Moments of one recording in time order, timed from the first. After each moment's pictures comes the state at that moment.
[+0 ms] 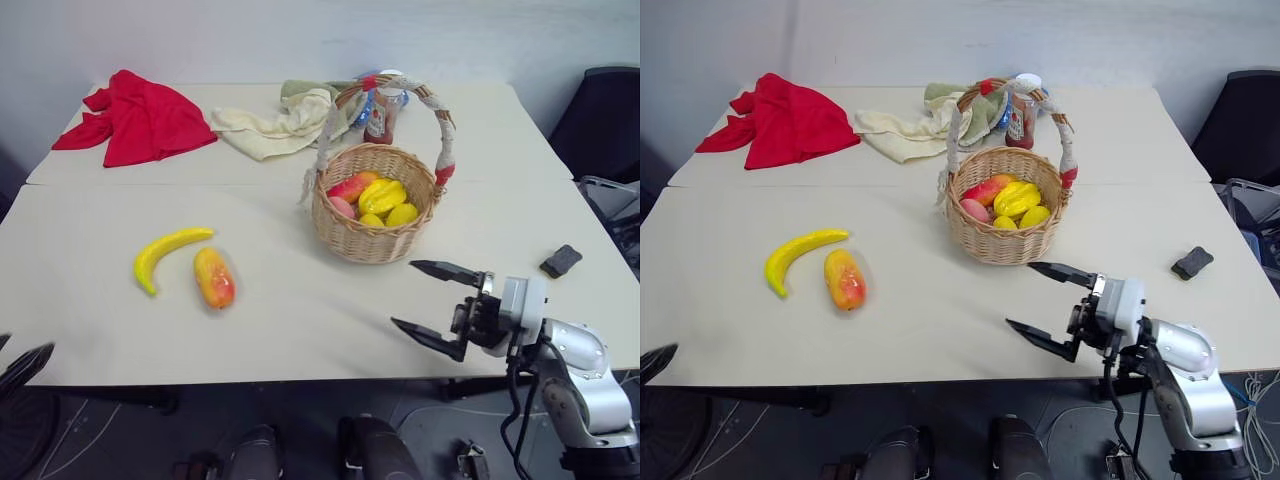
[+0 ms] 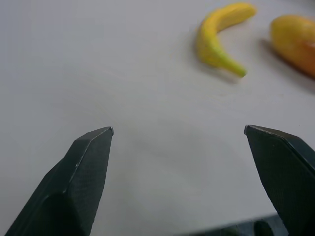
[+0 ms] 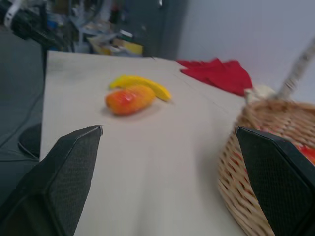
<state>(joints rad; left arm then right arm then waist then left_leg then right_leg) 0.47 0.81 0.96 0.20 -0.60 0.41 -0.91 -0.05 -0.56 -0.10 -0.33 0.56 -0.07 1.09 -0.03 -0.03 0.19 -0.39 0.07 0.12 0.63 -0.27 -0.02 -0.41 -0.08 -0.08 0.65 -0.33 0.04</state>
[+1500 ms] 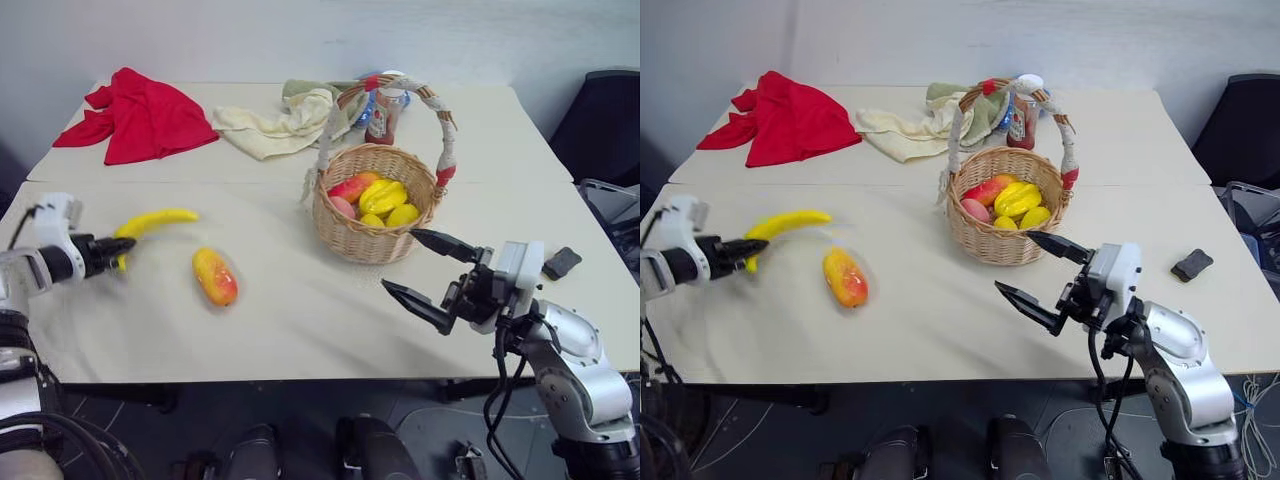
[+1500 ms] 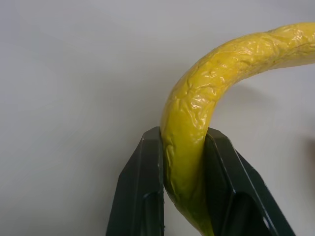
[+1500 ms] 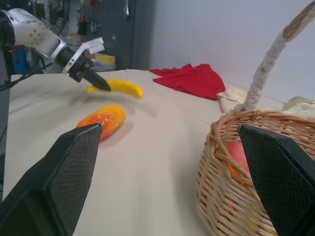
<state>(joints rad) -0.78 0.95 0.25 0.72 -0.36 0.63 -0.76 -0.07 -0.55 -0.15 -0.48 0.62 0.17 0.84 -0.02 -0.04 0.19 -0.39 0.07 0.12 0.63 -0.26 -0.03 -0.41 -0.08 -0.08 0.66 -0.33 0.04</state>
